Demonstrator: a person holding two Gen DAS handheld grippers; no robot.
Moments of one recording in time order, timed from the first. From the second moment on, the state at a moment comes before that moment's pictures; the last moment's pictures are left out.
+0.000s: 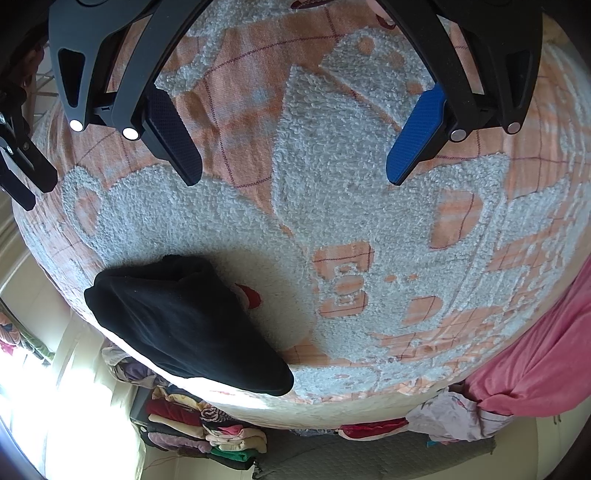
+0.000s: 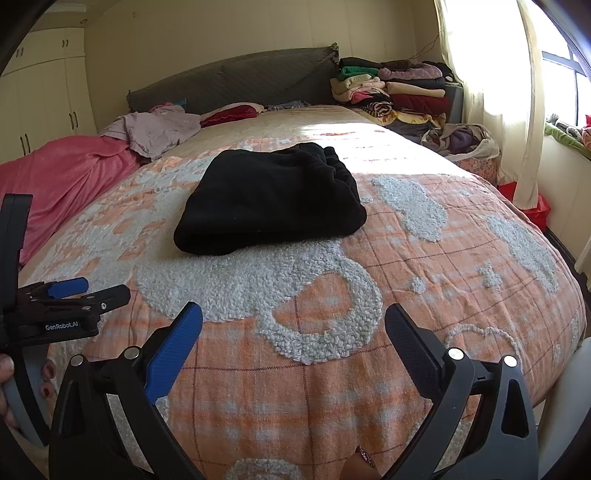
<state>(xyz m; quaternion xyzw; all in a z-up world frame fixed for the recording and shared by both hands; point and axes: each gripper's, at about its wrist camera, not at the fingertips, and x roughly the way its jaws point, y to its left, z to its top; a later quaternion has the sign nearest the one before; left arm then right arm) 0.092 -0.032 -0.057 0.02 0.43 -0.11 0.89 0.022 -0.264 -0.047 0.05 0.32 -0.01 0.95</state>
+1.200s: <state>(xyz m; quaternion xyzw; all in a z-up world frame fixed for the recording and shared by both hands) 0.161 0.145 -0.016 -0.11 0.43 0.07 0.90 -0.112 -0.545 -0.063 0.19 0.30 -0.39 0.85</state>
